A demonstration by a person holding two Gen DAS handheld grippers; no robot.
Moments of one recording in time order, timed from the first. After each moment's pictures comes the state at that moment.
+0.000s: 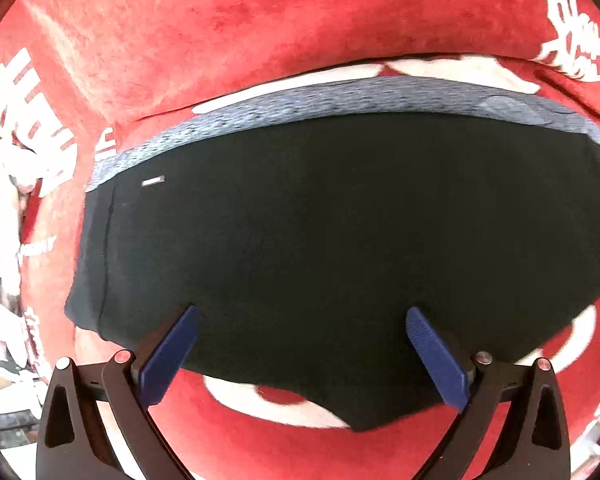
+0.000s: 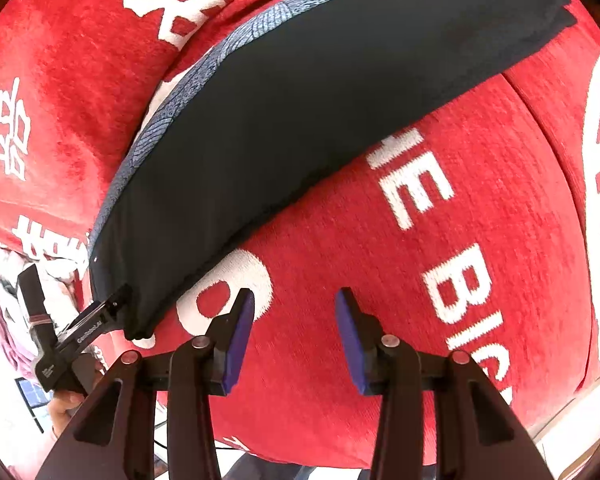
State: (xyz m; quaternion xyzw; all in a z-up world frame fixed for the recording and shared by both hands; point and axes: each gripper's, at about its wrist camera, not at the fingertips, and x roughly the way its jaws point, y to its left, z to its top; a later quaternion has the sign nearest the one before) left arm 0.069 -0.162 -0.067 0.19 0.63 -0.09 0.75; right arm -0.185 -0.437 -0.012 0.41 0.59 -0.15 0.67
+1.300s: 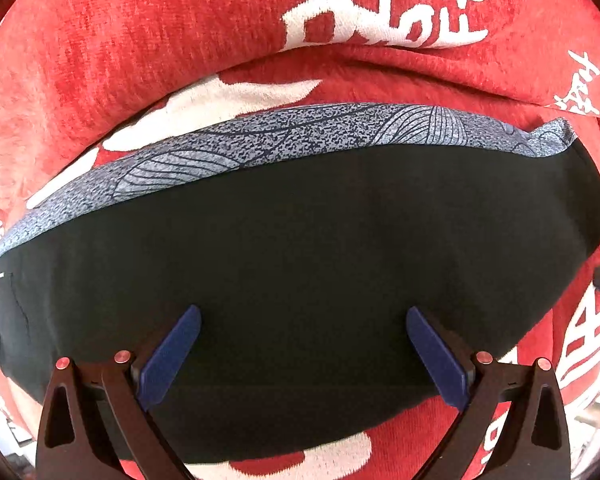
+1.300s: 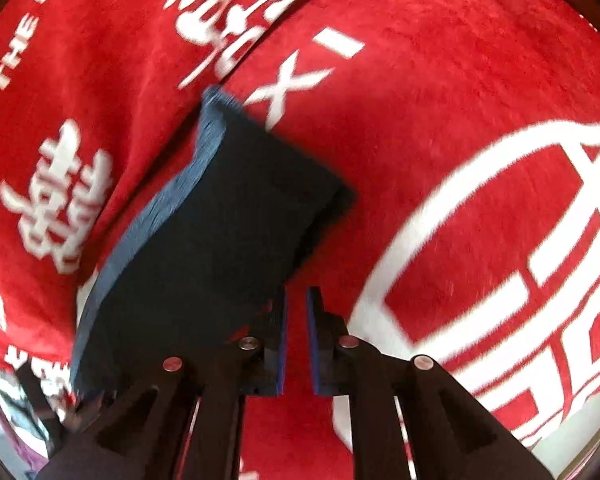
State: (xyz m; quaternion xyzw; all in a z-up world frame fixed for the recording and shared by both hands) left arm 0.032 -0.357 -0.083 0.17 0.63 -0.19 0.73; right arm -0.258 -0.639 0.026 0.43 0.51 -0.30 0.68
